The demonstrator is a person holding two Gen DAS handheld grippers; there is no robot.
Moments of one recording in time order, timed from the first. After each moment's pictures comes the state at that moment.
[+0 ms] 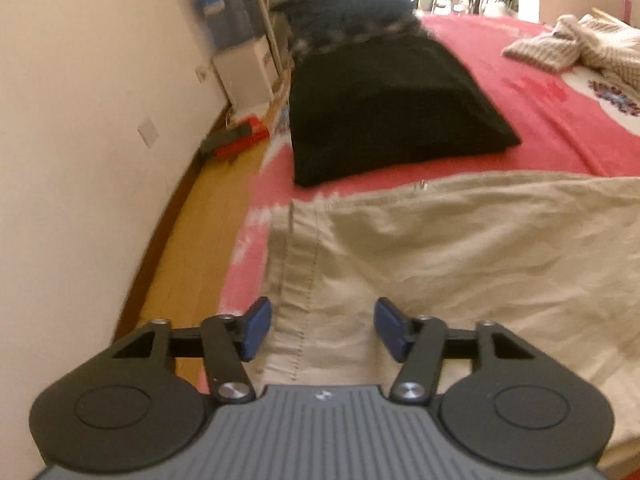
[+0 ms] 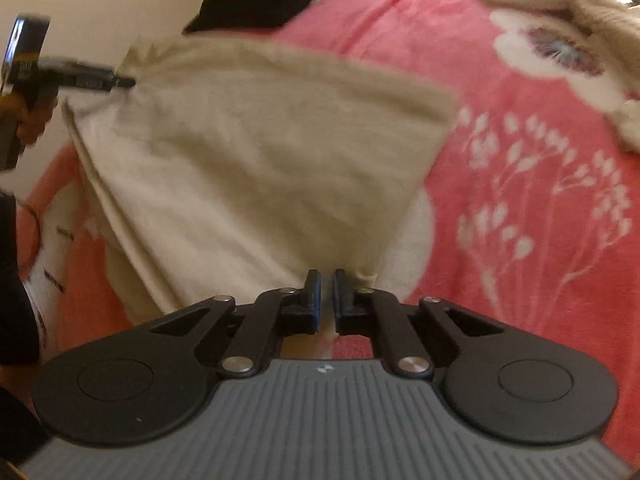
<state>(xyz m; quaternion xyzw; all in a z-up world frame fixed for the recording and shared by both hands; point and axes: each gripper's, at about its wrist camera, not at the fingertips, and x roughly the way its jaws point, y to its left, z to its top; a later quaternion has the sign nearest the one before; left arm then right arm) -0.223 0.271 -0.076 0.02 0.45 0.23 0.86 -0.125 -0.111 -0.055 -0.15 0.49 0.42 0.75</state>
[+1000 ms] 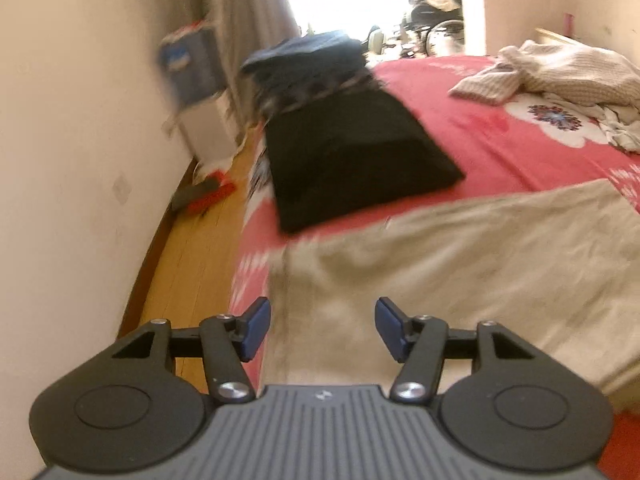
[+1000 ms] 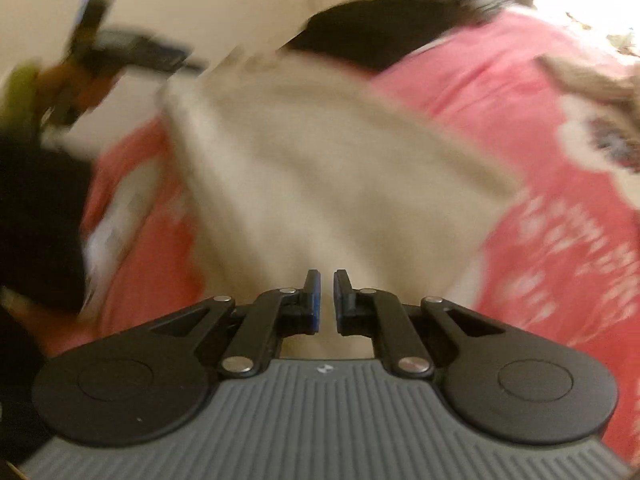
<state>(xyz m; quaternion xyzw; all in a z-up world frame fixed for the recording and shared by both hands) -0.245 0.268 -0.045 0.05 0.40 0.16 0.90 -0.132 -0.099 -0.024 -0.19 0.42 0.50 0.73</state>
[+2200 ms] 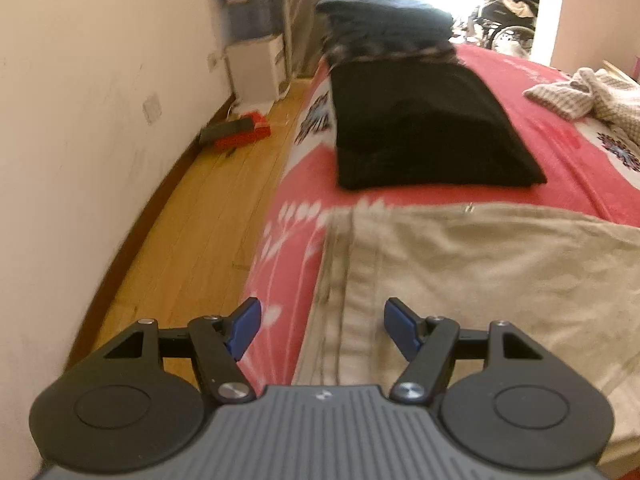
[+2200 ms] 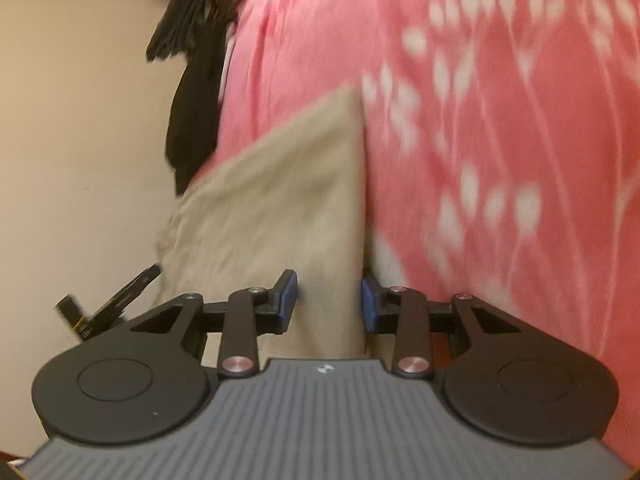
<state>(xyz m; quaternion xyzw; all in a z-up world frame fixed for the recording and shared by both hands) -0.244 0.337 -0.083 -0.08 0.43 0.22 0.87 -0.030 -0.143 -0.132 0.25 0.62 0.36 0.65</state>
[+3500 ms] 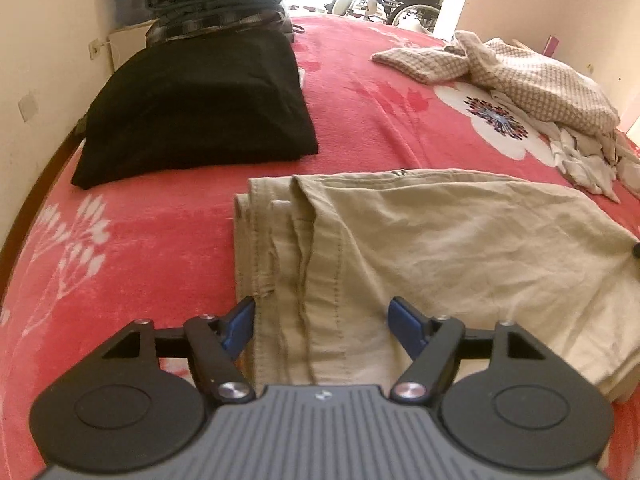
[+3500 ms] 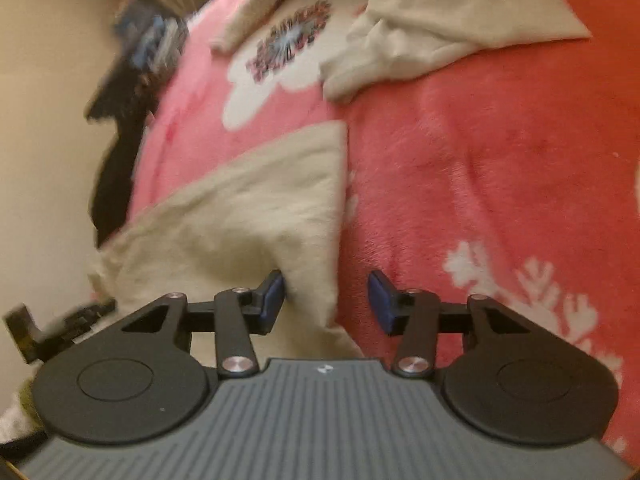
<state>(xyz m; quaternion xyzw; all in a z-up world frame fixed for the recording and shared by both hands) -0.166 0.195 -0.105 -0.11 0.45 0.08 0.88 0.021 -0.283 -0.090 0.17 0.55 0.26 0.78</state>
